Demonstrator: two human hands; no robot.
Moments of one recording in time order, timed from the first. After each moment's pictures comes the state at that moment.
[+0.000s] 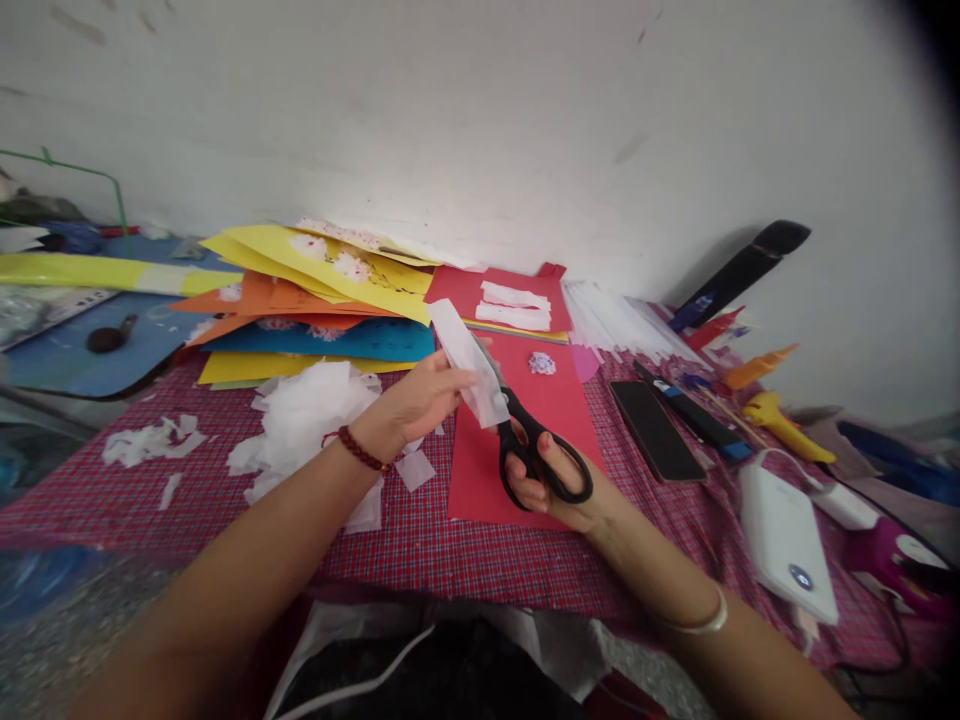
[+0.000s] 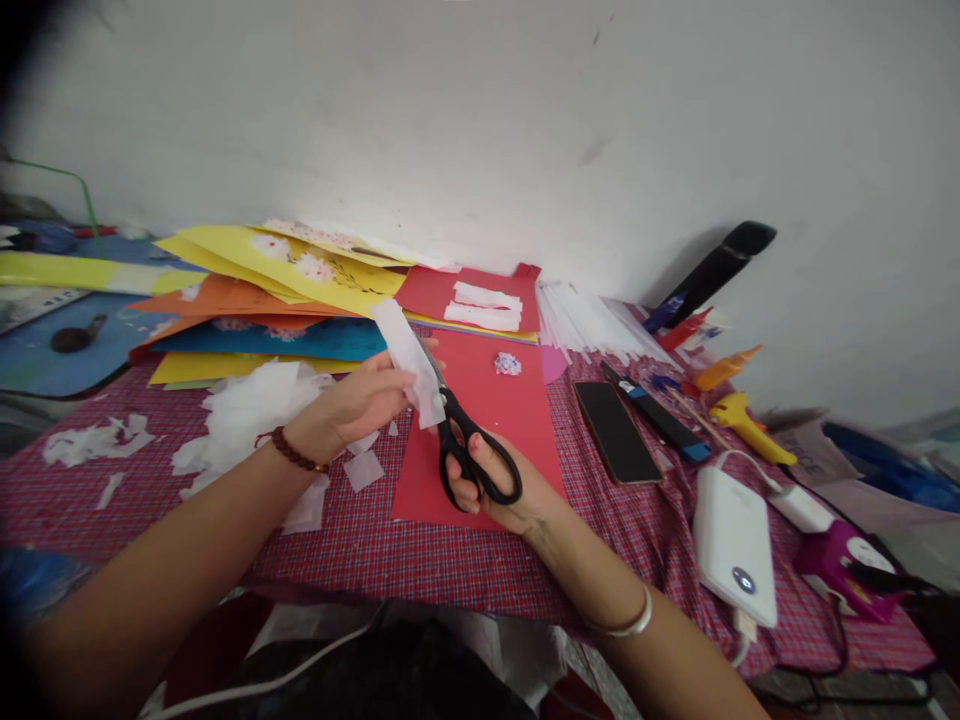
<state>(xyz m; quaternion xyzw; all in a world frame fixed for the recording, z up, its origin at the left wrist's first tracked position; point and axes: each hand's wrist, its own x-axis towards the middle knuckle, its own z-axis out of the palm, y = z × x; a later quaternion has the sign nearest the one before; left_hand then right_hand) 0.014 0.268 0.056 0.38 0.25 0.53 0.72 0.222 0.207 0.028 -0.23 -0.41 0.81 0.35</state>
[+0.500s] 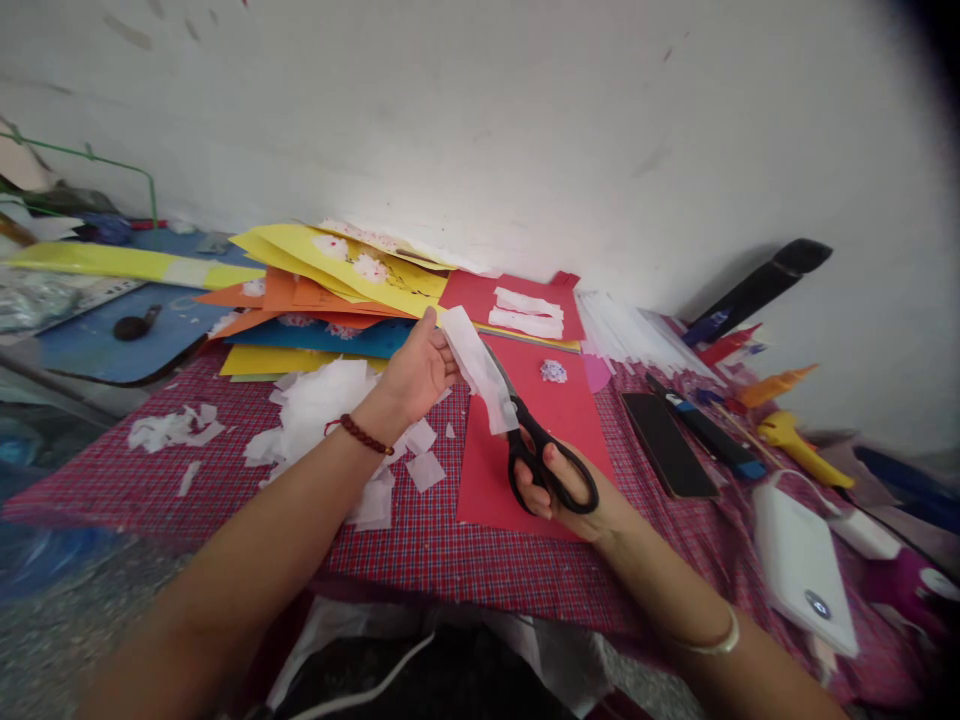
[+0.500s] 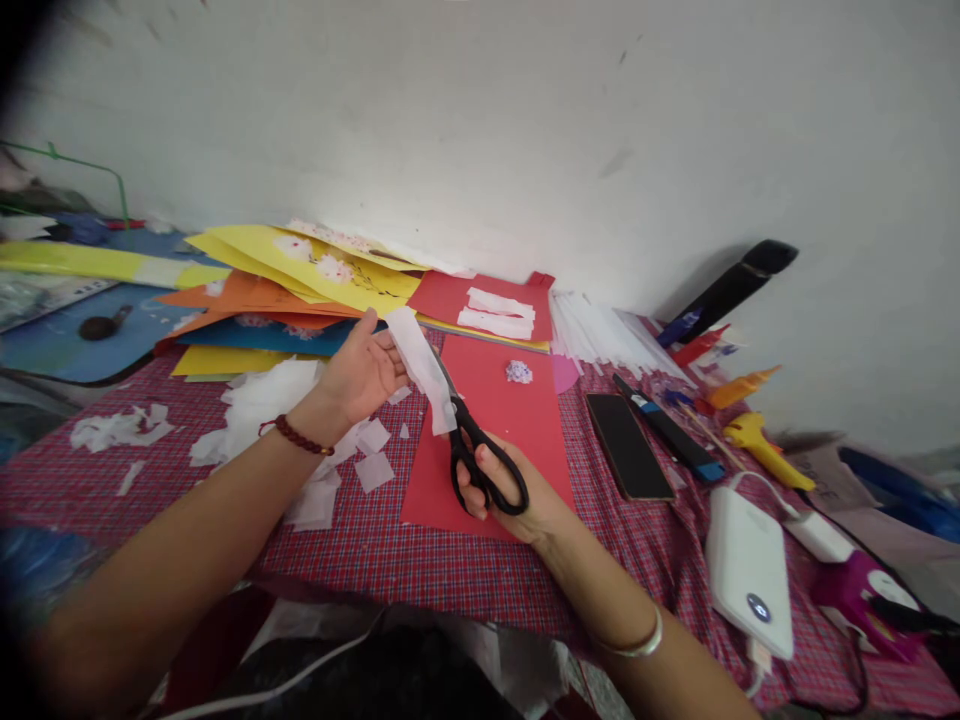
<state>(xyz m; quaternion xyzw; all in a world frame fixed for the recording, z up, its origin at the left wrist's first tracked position) -0.006 0.284 0.069 0.29 0.31 0.59 0.69 0.222 0.206 0.026 -0.26 -0.46 0.77 0.36</state>
